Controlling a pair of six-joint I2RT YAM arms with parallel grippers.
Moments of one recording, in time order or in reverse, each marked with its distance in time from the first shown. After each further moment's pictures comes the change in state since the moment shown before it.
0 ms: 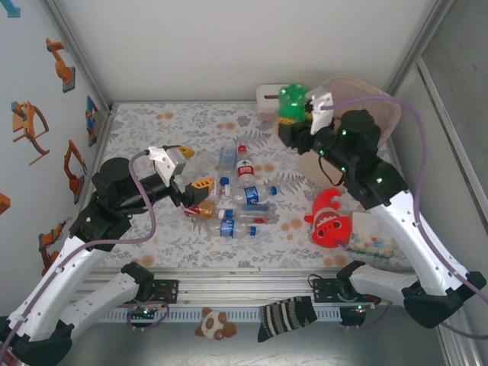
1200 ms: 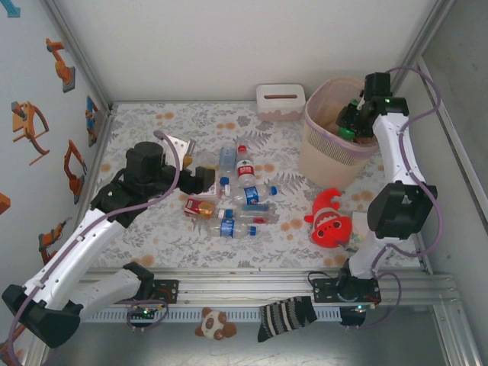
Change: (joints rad) left arm 0.014 0.217 0.066 -0.198 -0.203 -0.290; right arm -0.594 0.690 0.443 -0.627 0.026 0.287
